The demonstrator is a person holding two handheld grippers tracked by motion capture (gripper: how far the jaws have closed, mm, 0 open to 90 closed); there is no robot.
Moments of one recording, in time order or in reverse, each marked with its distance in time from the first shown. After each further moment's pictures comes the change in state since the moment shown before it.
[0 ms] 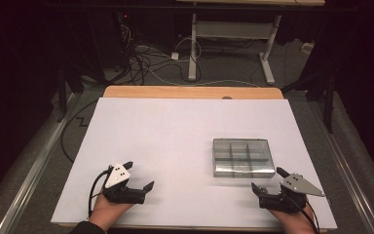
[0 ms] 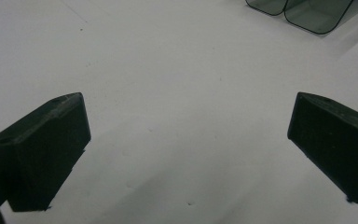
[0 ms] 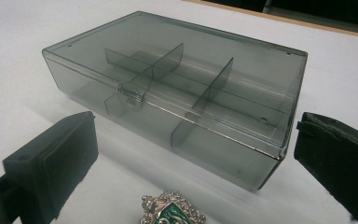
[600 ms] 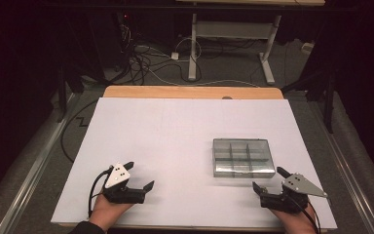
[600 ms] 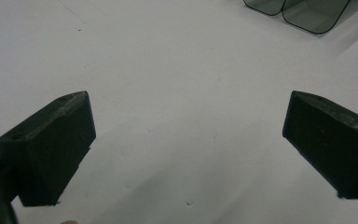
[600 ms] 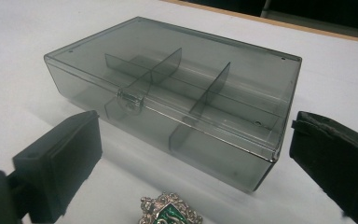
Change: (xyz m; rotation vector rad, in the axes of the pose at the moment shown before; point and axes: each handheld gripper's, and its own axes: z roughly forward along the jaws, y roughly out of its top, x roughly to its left) left arm 0.000 0.000 0.000 -0.001 -0.007 0.001; right arm -0.001 0.002 -0.004 -0.014 -0.004 -0.002
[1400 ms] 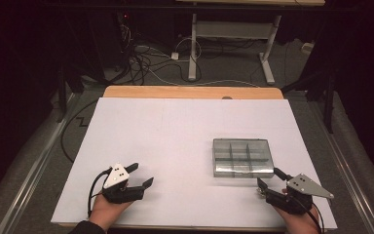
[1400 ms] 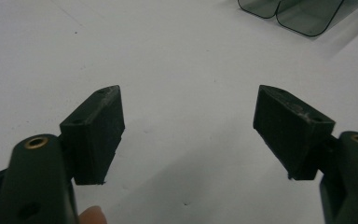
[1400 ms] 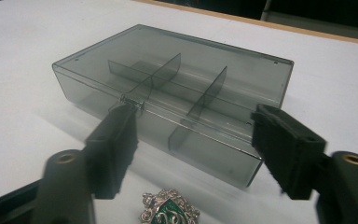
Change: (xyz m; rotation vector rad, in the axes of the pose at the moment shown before) left arm 0.001 -0.001 -0.001 -0.012 -0.019 0.004; right arm -0.003 0.003 -0.010 -0.008 0.013 0.021
